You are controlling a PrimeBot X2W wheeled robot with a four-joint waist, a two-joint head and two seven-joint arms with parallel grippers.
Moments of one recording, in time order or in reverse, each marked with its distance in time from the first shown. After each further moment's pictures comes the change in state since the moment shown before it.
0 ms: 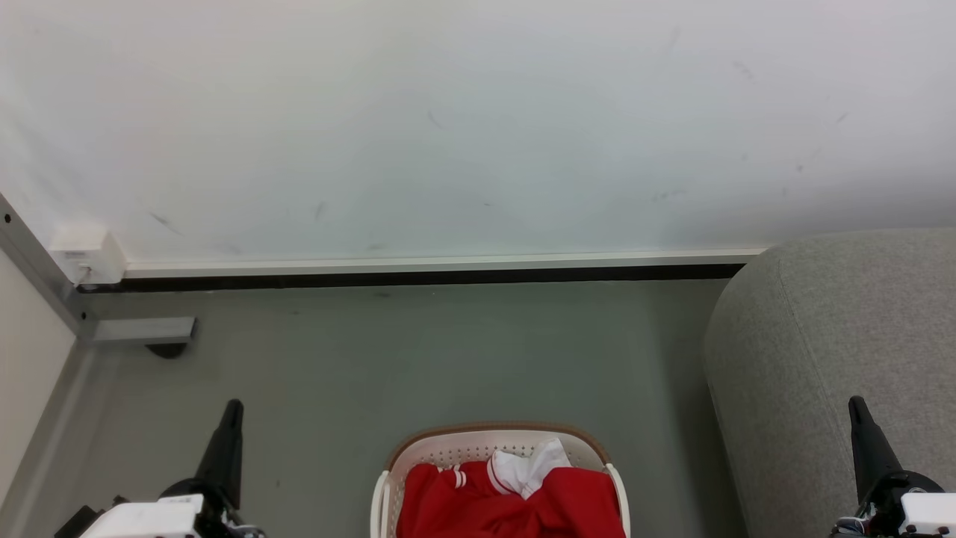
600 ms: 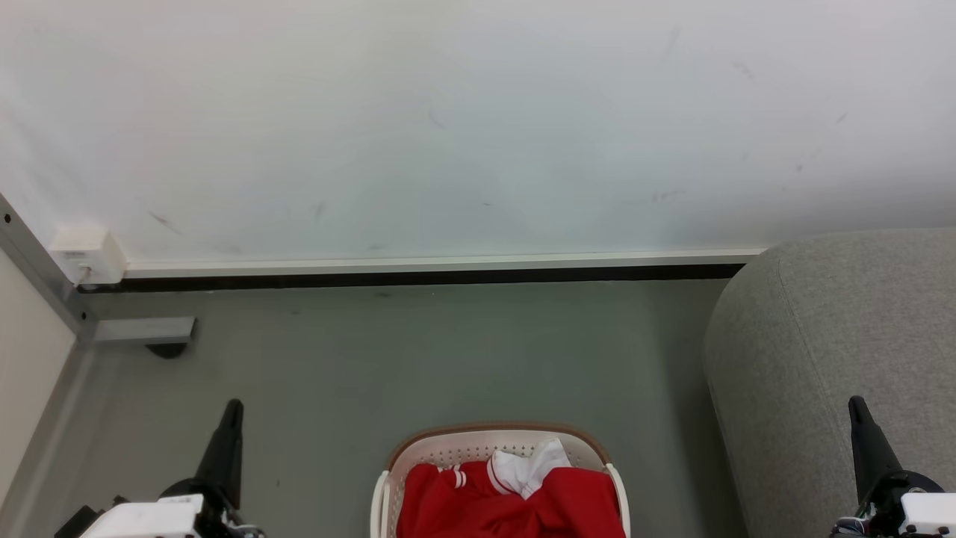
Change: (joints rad) left arm 0.000 0.000 0.000 0.000 0.000 0.000 0.000; right arm 0.000 0.000 0.000 0.000 0.000 0.000 0.000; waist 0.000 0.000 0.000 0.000
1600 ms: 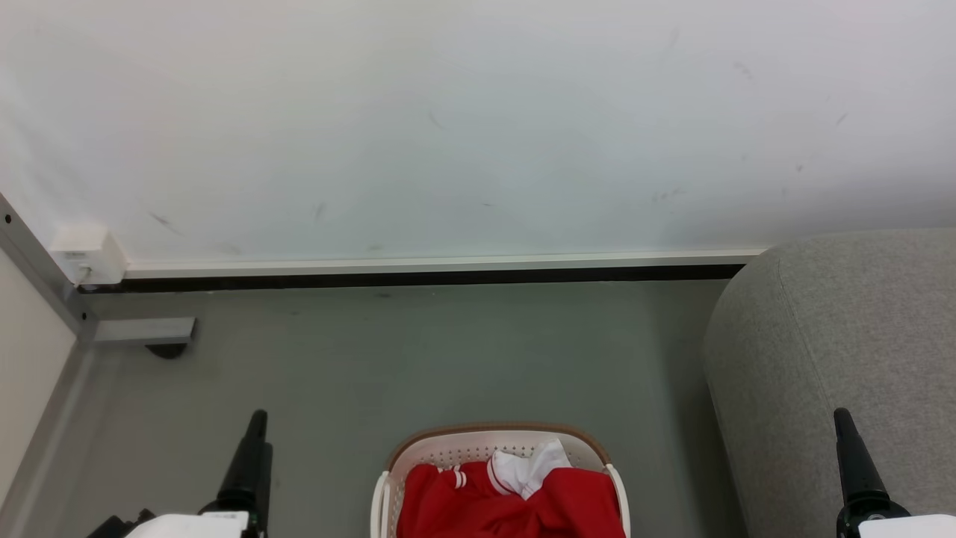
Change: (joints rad) left arm 0.034 -0.010 -0.069 0.012 0.140 0.036 -0.077; right arm 0.053 0.013 0.039 -0.002 -0.237 -0.001 -0.077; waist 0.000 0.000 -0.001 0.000
